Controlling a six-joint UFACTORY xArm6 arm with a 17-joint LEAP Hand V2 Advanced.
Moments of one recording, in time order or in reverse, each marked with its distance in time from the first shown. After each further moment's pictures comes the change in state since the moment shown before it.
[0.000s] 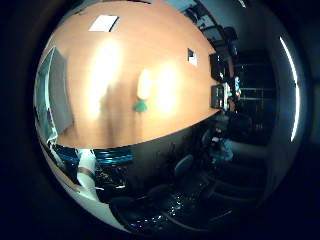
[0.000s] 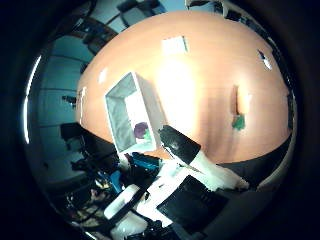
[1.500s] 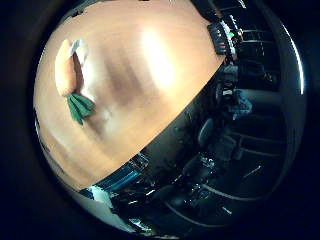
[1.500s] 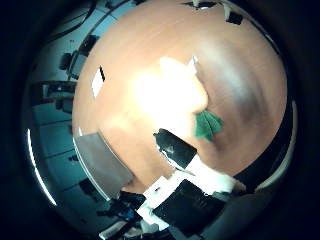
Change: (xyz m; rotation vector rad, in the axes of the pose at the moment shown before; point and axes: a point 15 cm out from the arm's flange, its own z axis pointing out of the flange) arm 0.134 -0.007 0.199 -0.117 -0.014 0.450
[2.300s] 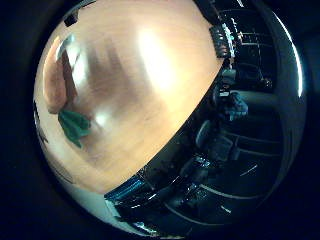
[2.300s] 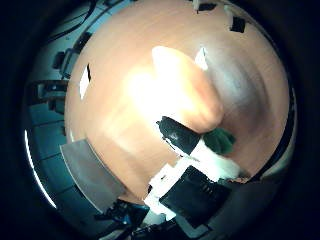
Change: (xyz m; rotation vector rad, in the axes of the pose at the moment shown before) arm -0.011 -0.020 0.042 -0.002 0.074 0.005
